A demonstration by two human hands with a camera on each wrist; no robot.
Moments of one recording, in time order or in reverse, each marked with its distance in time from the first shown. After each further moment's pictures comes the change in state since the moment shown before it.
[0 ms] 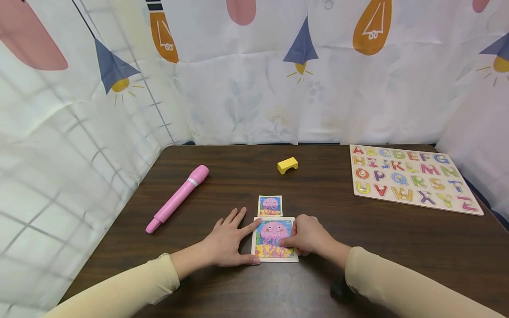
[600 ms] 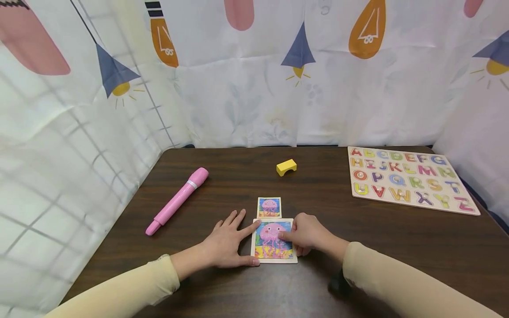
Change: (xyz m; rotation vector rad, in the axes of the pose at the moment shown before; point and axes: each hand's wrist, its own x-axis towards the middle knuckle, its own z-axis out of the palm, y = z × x) left_hand -0.002 0.002 -0.001 -0.001 -0.007 -0.006; right_hand 0.005 0.000 -0.005 0.016 -0.052 0.060
